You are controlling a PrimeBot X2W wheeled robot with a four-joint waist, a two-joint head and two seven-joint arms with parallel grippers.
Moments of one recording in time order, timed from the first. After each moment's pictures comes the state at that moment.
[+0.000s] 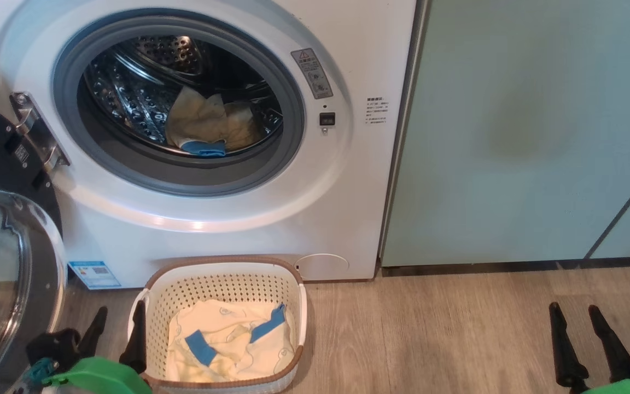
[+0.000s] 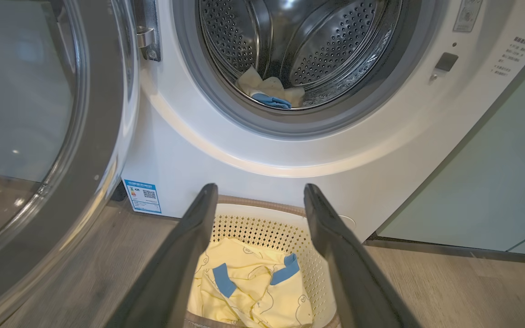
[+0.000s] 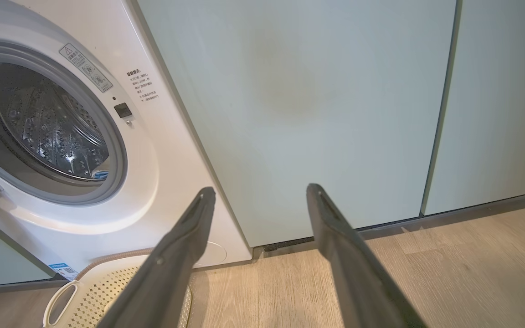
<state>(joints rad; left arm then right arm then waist) 0.04 0.16 0.10 0.38 -0.36 -0.13 -0.25 0.10 -0.15 0.09 0.21 0.40 0.13 -0.25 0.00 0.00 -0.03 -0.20</state>
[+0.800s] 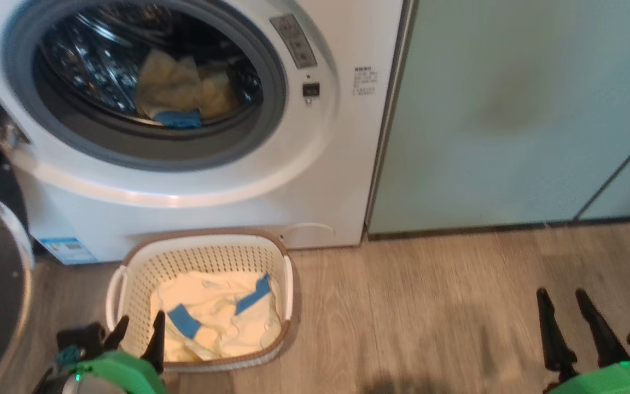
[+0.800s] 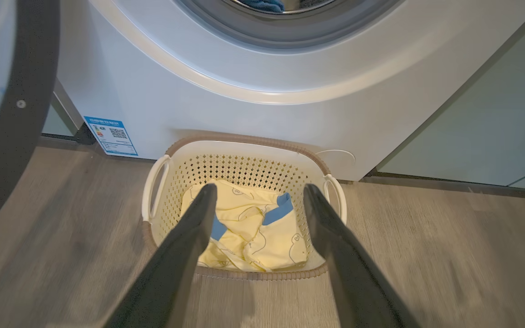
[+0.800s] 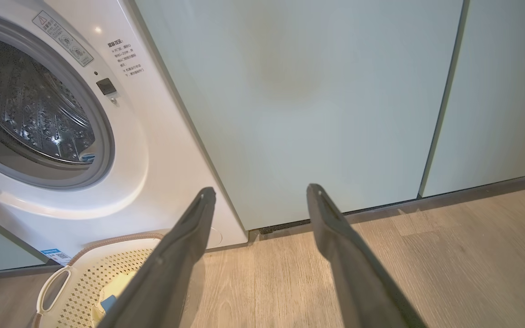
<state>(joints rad) -0.04 0.17 -0.01 0.57 -0.40 -0.13 -0.25 0.07 -0.15 0.12 0.21 0.40 0.13 -0.25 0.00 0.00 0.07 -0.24</state>
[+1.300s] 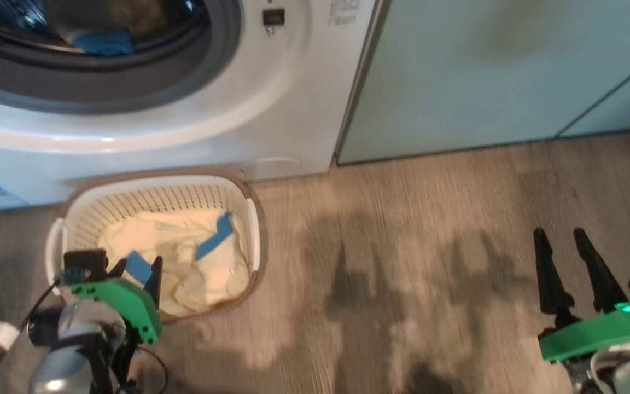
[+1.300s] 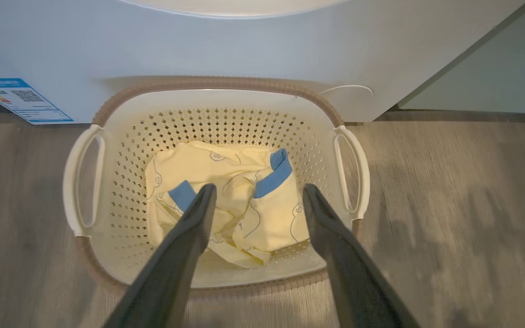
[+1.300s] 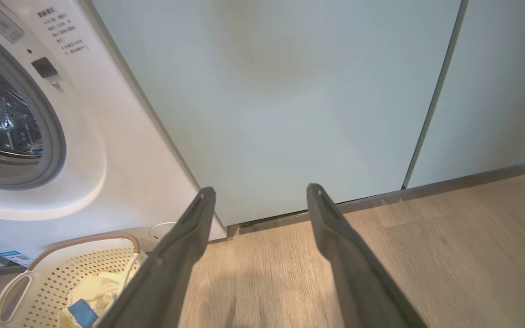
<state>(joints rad) -0.41 0.22 -0.15 0.93 -0.43 -0.13 -0.22 -0.09 -0.14 0.15 0.20 0.42 0.13 -0.25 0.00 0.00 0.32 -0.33</state>
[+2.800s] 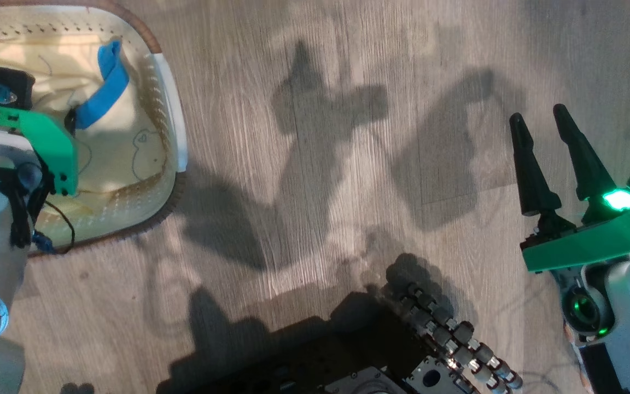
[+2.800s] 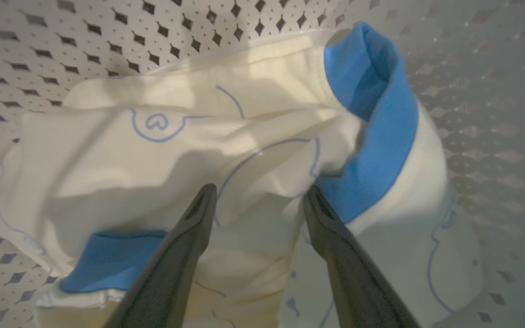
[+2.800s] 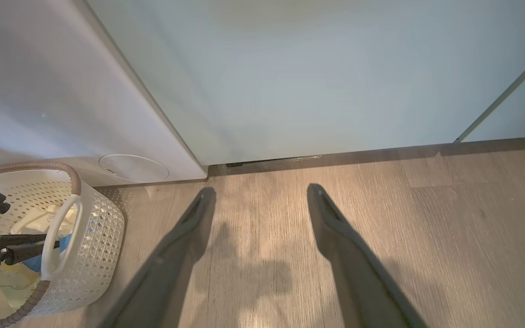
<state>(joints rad) -1.03 0.41 -0.56 1.27 -0.44 -0.13 -0.10 -0.38 -0.13 0.24 0.14 0.45 0.13 -0.25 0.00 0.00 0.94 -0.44</state>
